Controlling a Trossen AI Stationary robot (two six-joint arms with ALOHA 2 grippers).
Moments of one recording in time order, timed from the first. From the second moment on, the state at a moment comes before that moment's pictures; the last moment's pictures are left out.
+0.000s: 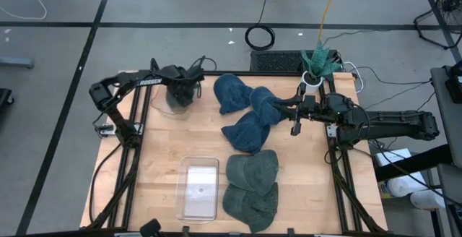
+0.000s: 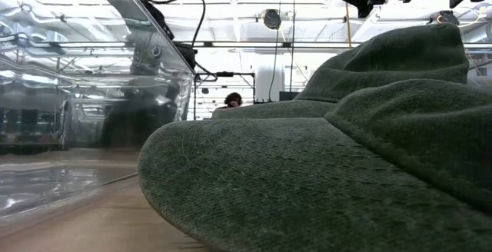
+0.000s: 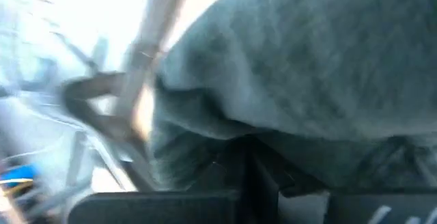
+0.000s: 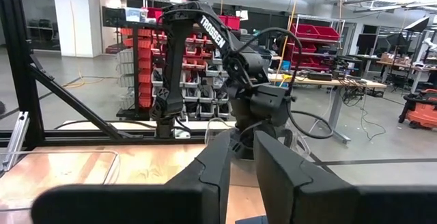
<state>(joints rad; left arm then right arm) 0.63 1.69 1.08 -0.88 -0.54 0.04 -0.13 0.75 0.50 0.35 0.05 -0.07</state>
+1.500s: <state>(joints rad) 0.76 1.73 1.02 -0.66 -0.16 -0.11 -0.13 0.75 0.50 0.34 0.05 -0.07</state>
